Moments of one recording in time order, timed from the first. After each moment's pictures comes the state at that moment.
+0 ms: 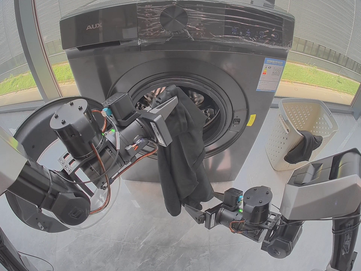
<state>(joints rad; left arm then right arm) -0.62 1.83 -0.77 -1.33 -0.07 -0.16 0.75 2.30 -0.49 -1.55 -0.06 0.24</state>
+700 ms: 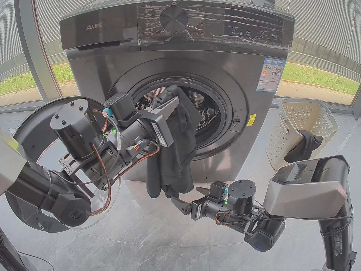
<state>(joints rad) -0.63 1.83 -0.77 -1.33 -0.06 -0.16 0.73 2.41 -0.71 -1.50 0.05 0.32</state>
